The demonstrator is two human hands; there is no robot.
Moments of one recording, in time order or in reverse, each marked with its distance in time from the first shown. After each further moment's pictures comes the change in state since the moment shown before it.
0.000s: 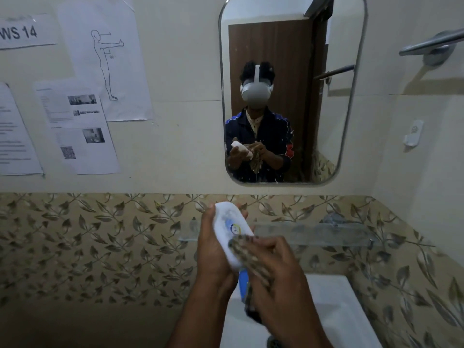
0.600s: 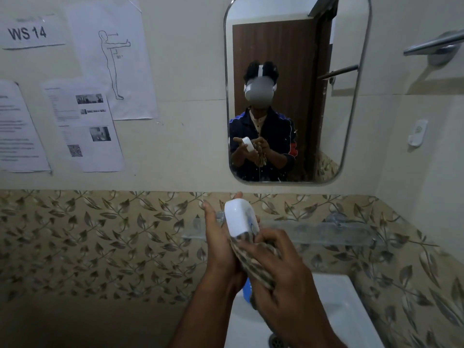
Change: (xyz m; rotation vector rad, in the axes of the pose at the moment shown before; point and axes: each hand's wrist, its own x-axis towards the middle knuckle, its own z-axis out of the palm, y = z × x) left_hand -0.014 0.008 0.003 -0.034 -0.145 -0.133; right_hand 0.001 -0.015 -0.014 -0.092 -0.063 -0.179
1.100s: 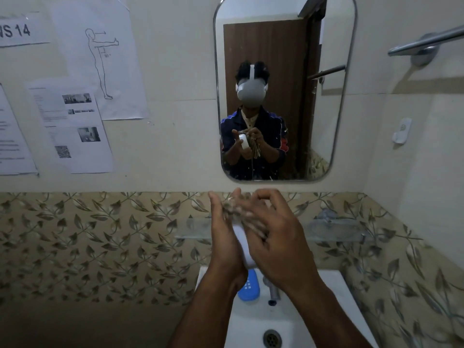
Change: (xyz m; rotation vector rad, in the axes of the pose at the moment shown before) left_hand -0.013 -0.007 0.026 -0.002 -0.092 0.071; right_hand 0.051 0.004 -0.013 -0.054 0.078 0.025
